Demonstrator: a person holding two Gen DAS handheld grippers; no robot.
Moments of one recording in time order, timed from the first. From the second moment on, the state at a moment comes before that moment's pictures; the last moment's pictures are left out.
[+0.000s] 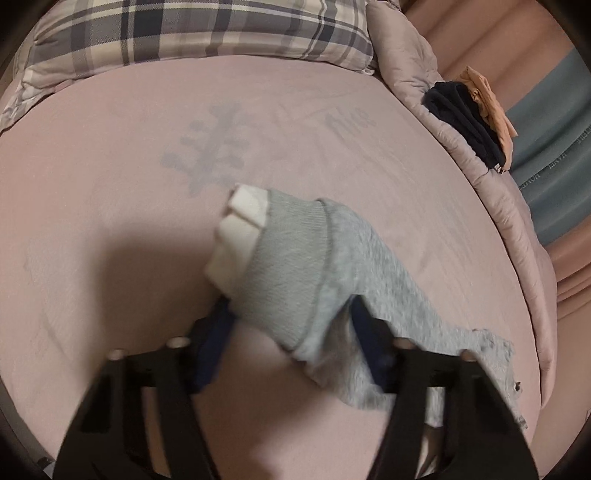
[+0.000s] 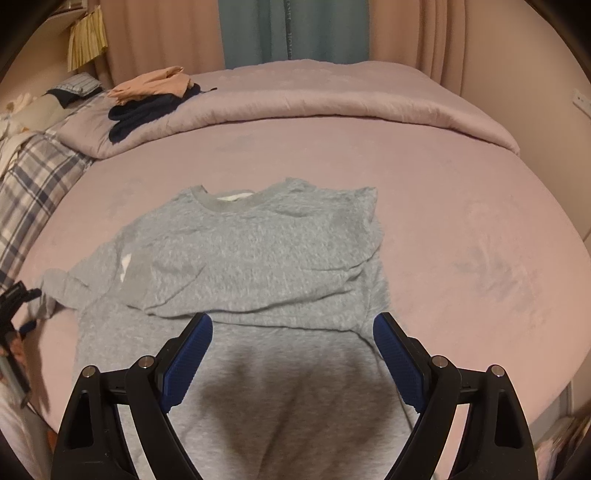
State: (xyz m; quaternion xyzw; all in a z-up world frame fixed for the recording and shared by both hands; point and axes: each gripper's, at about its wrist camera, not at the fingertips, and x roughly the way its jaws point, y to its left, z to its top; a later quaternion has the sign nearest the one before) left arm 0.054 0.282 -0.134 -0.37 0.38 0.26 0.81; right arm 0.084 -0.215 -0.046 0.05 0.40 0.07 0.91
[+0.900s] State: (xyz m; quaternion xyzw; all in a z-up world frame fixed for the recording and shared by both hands) left arm 0.093 0.165 -0.010 -0.32 0.31 0.08 0.89; right arm 0.083 -0.249 -0.054 0.11 0.40 0.05 0.91
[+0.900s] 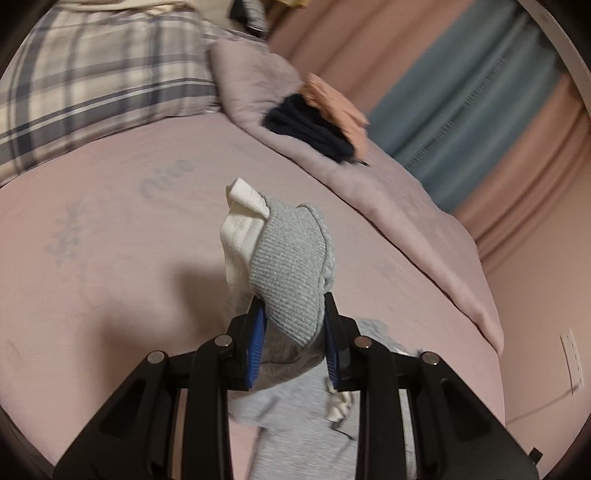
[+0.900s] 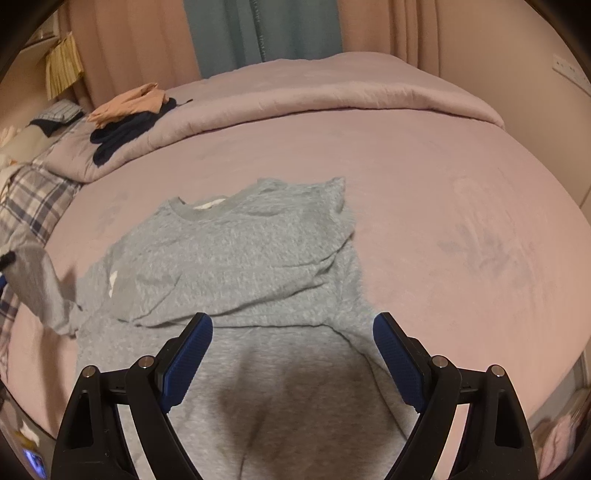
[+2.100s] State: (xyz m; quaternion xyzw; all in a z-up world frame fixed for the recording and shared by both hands) left arm 0.157 -0.019 -0.028 -0.21 0.40 -0.10 0.89; right arm 0.075 -0.305 -0.070 0.17 0.40 0.01 0.90
